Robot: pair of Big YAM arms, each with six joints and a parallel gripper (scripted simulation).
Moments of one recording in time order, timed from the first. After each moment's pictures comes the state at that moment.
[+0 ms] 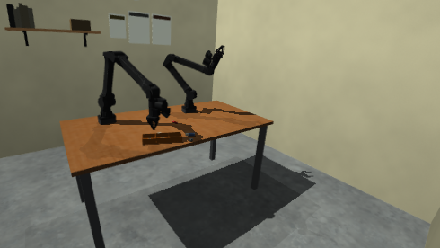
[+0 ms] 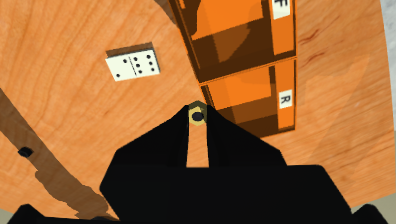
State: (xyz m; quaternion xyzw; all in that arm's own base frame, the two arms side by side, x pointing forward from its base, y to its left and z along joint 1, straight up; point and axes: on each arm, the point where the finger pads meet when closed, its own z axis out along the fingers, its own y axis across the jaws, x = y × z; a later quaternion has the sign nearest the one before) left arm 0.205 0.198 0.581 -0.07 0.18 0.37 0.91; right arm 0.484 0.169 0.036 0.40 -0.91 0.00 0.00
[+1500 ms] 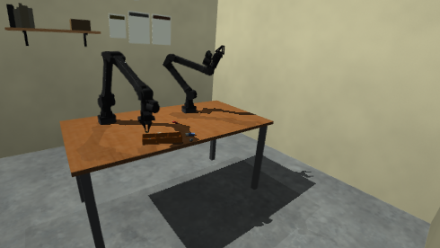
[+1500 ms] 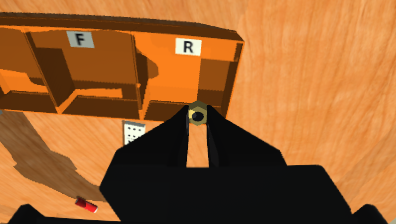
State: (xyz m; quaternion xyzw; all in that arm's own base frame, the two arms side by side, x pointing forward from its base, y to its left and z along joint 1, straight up) left arm 0.205 0.198 0.581 -0.07 0.18 0.37 0.91; right arm 0.500 0.113 0.035 -0.16 -0.99 0.00 0.00
